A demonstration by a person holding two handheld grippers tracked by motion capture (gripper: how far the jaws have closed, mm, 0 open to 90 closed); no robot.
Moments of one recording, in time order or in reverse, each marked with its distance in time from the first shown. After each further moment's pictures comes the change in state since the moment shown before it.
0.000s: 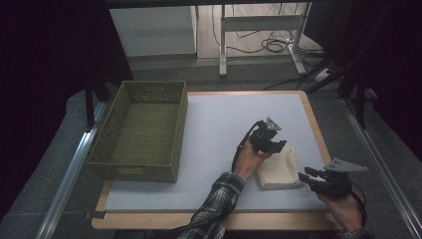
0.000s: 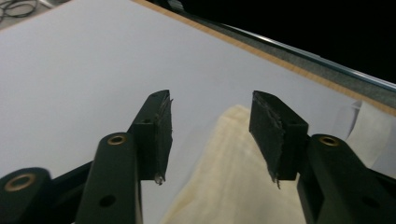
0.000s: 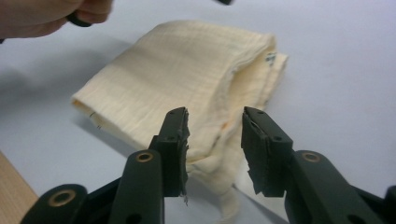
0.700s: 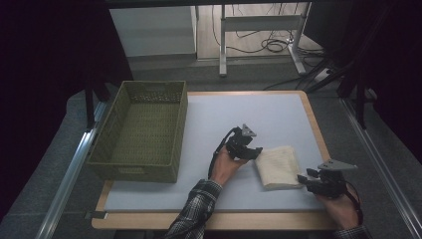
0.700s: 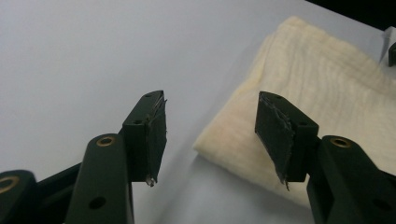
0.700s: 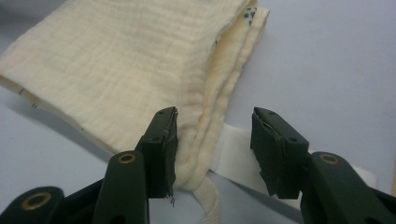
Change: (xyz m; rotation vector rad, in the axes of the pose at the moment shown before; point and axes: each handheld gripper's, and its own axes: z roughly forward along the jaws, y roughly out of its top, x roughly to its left) left arm 0.028 -0.052 -0.033 0.078 0.019 -0.033; right arm -0.009 -0.015 0.022 0.107 -0.082 0.022
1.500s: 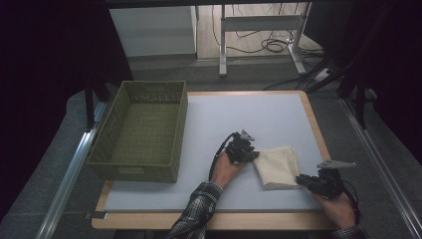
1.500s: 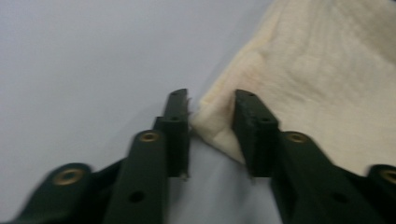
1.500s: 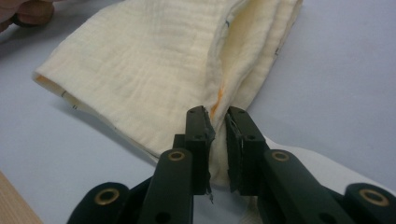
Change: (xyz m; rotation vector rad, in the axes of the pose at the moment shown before) left arm 0.008 -0.018 0.023 0.052 -0.105 -0.068; right arm -0.001 -0.001 0.006 0.047 0.133 0.119
